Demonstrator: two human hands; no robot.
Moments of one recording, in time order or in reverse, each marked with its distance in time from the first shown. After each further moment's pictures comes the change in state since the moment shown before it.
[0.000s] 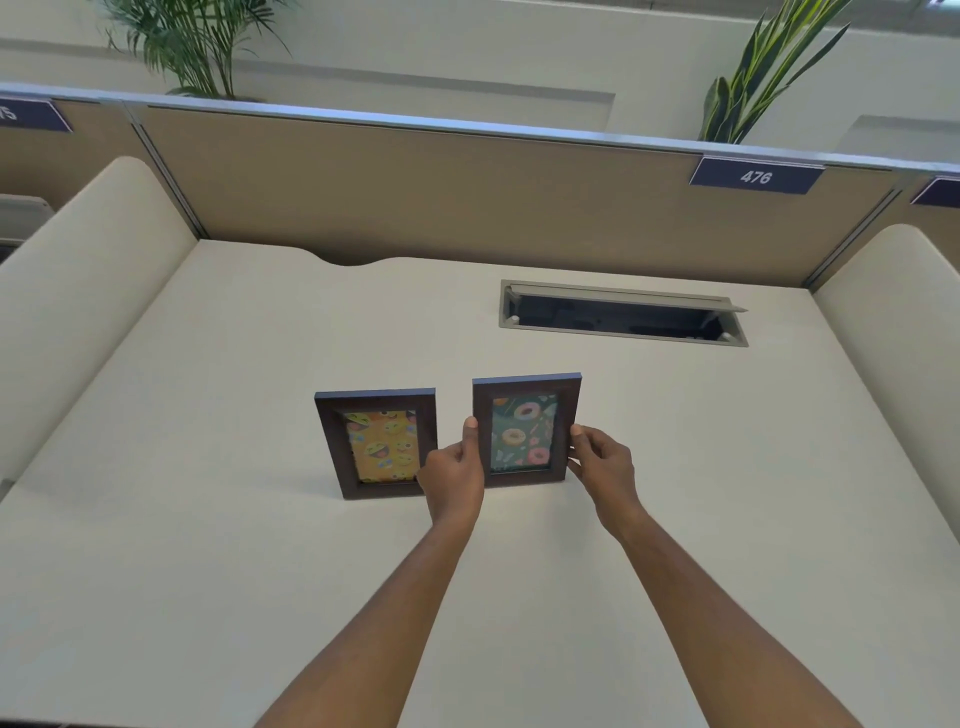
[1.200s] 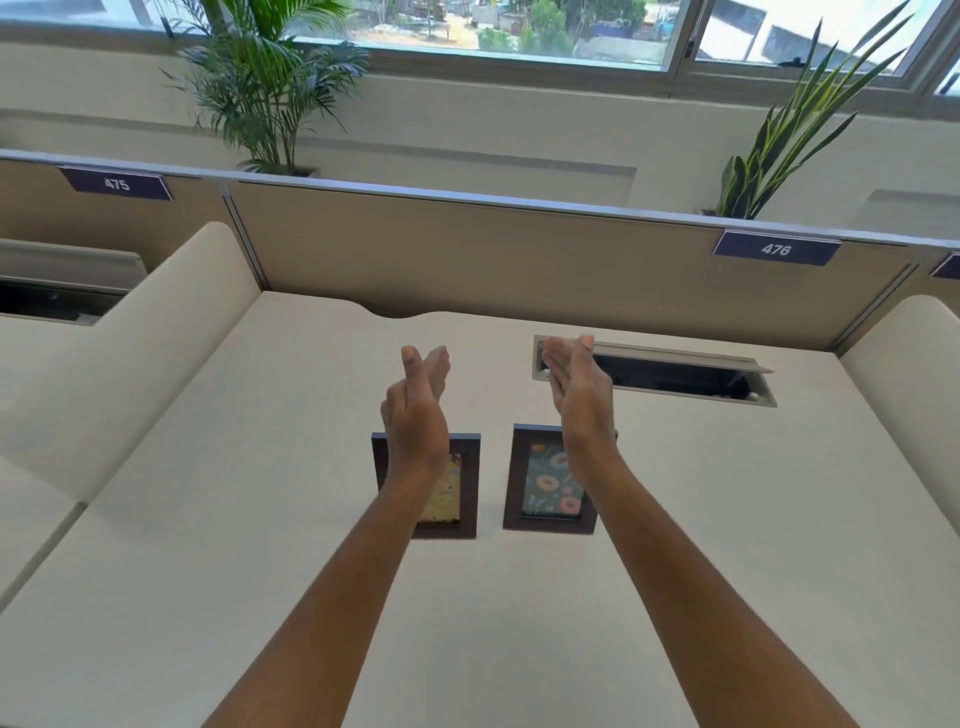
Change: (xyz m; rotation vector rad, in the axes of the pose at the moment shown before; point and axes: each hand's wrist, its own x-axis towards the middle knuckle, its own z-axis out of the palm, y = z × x) left_hand 0.020 0.127 -0.122 -0.527 -0.065 0.263; right_hand -0.048 -0.181 0.108 0.199 -0.146 -0.306
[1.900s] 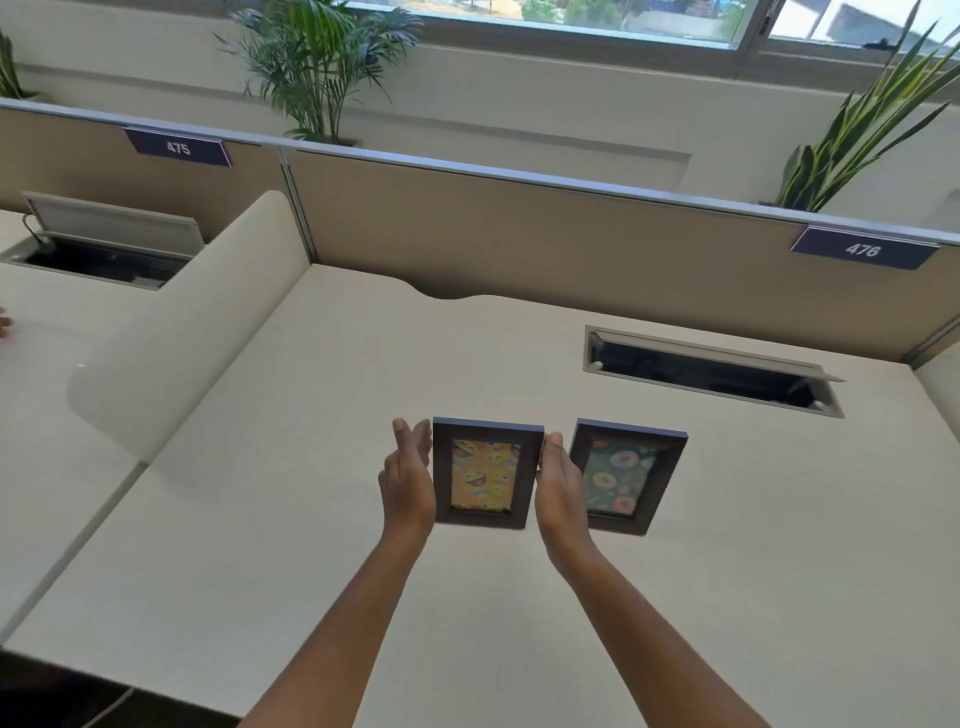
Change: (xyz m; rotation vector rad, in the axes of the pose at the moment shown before) left_hand -0.011 -0.078 -0.100 0.067 0.154 -0.268; right_hand -0.063 0.119 0.053 -0.263 -0.024 0.311
